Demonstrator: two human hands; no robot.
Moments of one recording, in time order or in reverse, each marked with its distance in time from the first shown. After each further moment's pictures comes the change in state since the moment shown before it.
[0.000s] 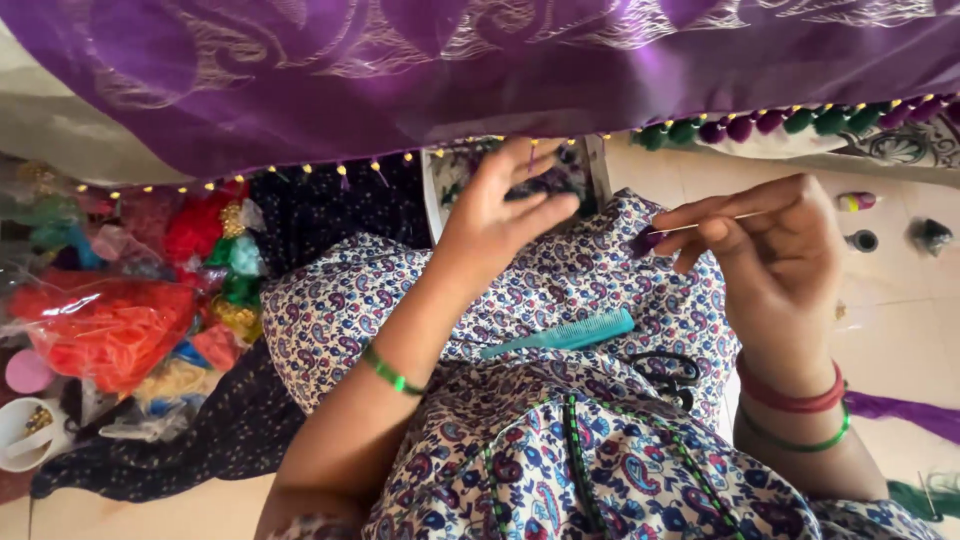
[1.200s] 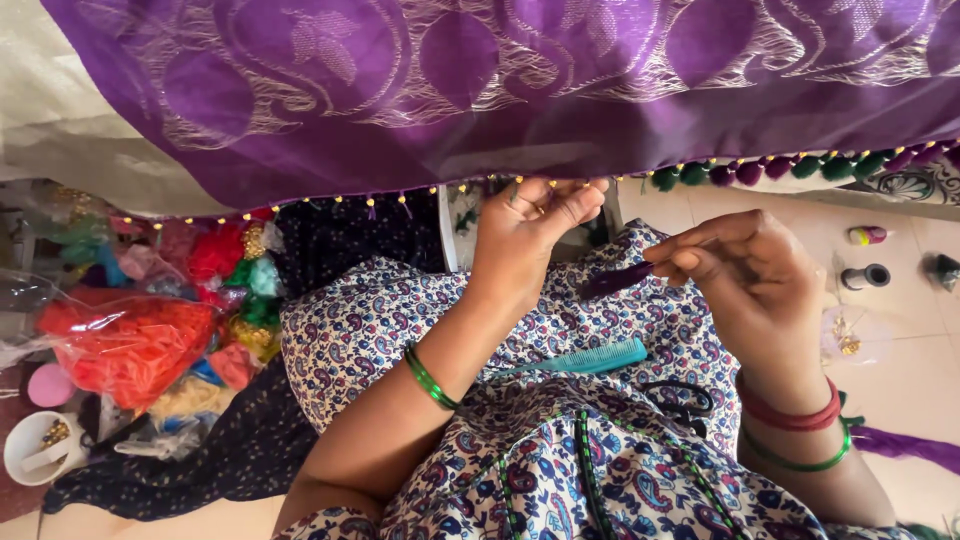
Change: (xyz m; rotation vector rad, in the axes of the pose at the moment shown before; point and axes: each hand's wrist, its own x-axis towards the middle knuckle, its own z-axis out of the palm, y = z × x) left_hand 0.019 -0.004 0.023 -0.591 0.160 0.011; right_hand 0.012 0.004 0.012 -0.161 -0.049 0.093
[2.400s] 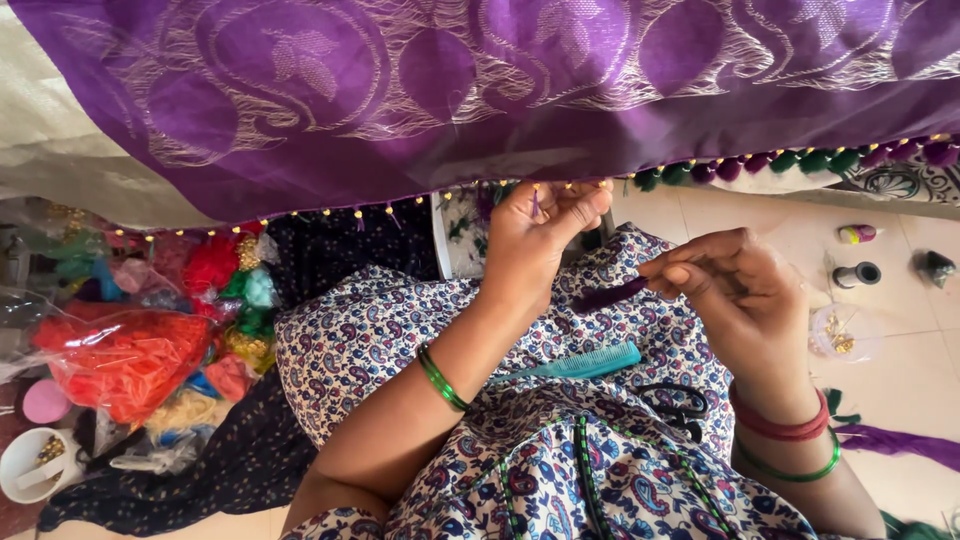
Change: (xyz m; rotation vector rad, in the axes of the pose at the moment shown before) left_hand 0.004 -0.017 0.014 0.006 -0.004 0.011; right_hand -0.010 0.011 -0.007 -0.001 0.016 0.025
